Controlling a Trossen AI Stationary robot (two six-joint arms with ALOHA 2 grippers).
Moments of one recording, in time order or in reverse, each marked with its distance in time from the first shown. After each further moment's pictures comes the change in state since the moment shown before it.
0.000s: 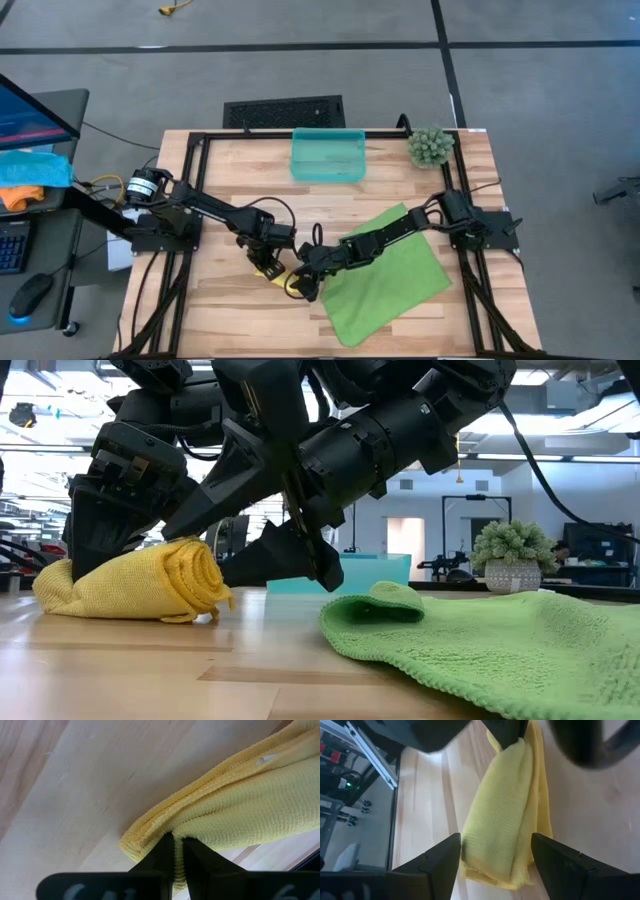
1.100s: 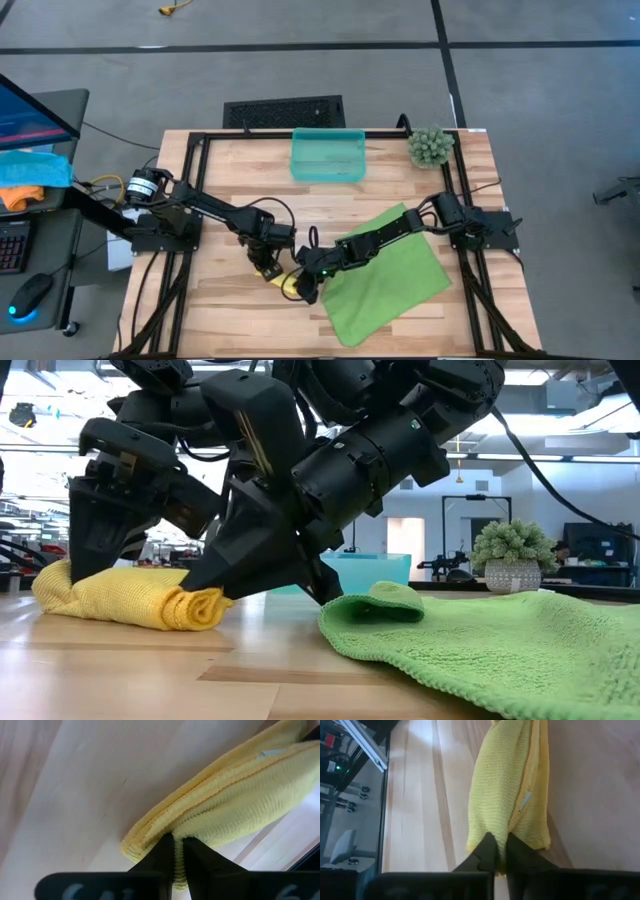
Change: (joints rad) left arm 0.000 0.001 -0.001 0.002 0.002 0.110; right arm -0.006 0.072 0.035 -0.073 -0.071 -0.008
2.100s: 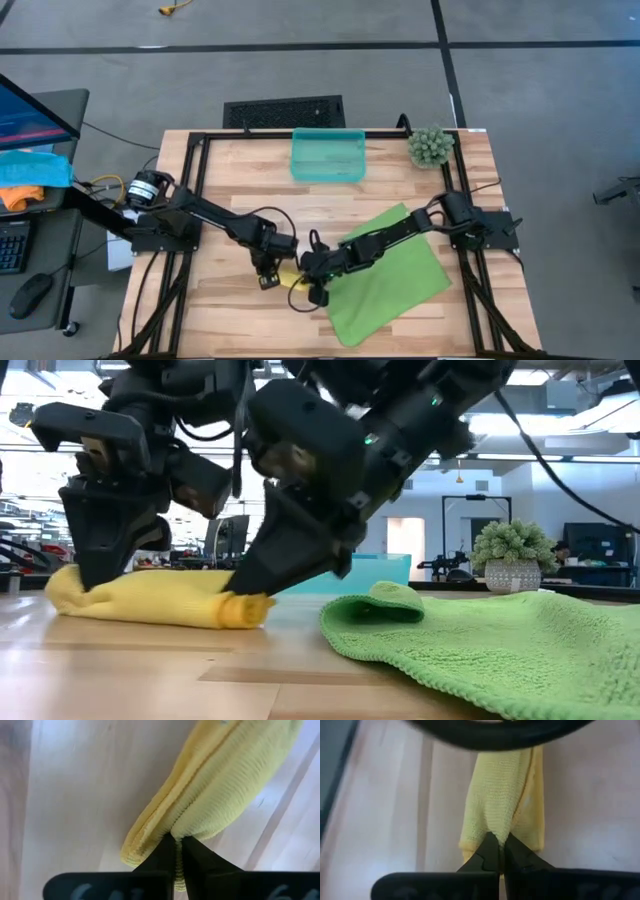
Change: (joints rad) left arm -0.078 0.004 0.055 0.016 -0.120 0.179; right arm 0.041 -0.083 -0.007 -0.165 0.111 -0.336
